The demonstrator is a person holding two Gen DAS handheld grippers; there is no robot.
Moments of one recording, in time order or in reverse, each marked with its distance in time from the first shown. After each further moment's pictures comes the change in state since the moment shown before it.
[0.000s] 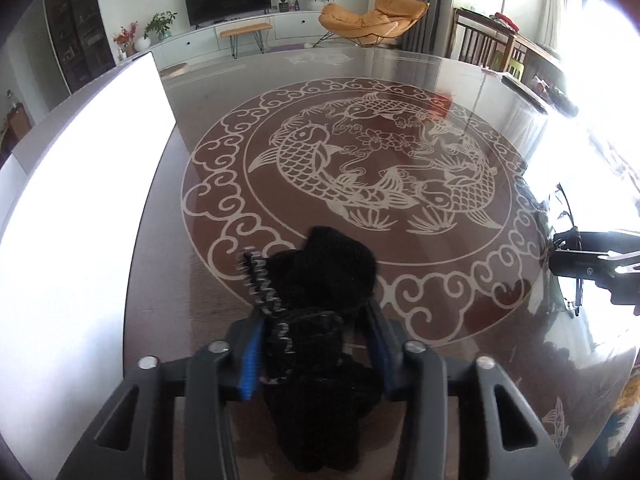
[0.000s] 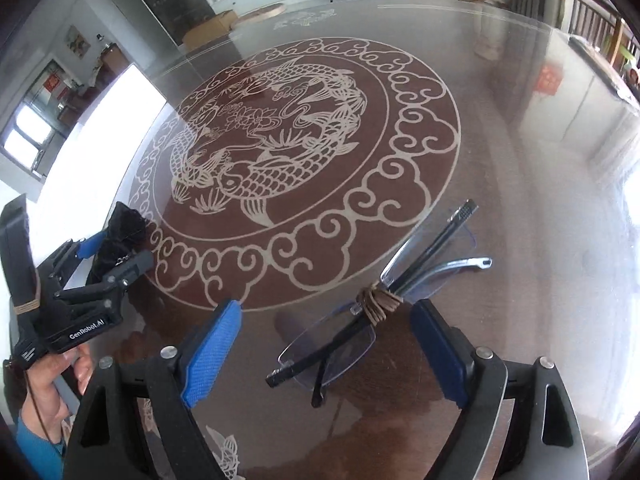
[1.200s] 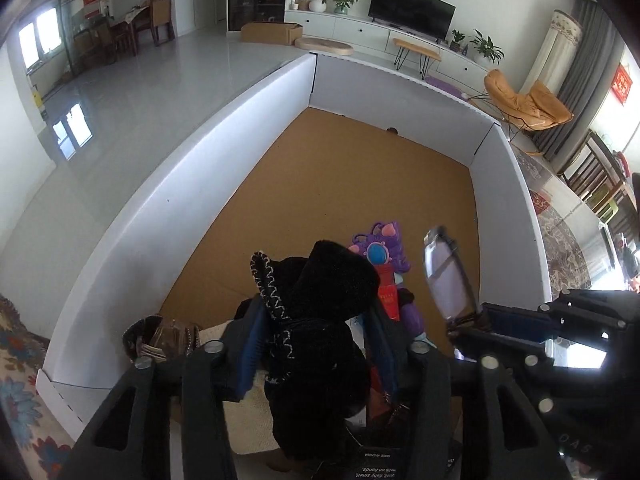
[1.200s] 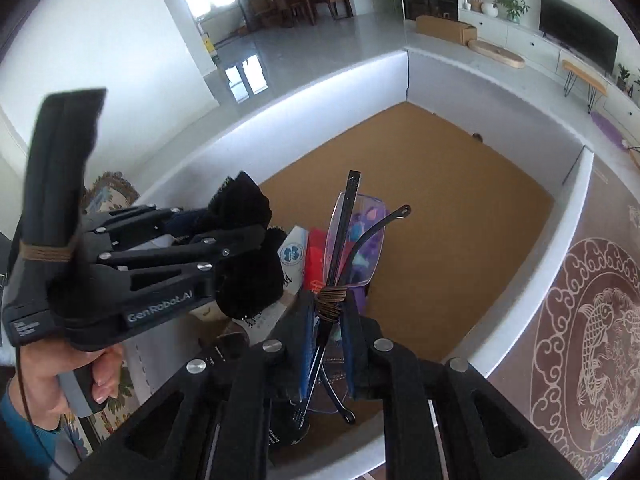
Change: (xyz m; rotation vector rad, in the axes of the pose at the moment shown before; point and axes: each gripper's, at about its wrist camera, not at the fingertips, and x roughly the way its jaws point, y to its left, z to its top) left arm -0.139 0.277 -0.094 -0.533 -0.007 0.168; right arm 0.018 0.437 0.002 -0.697 0.044 0.304
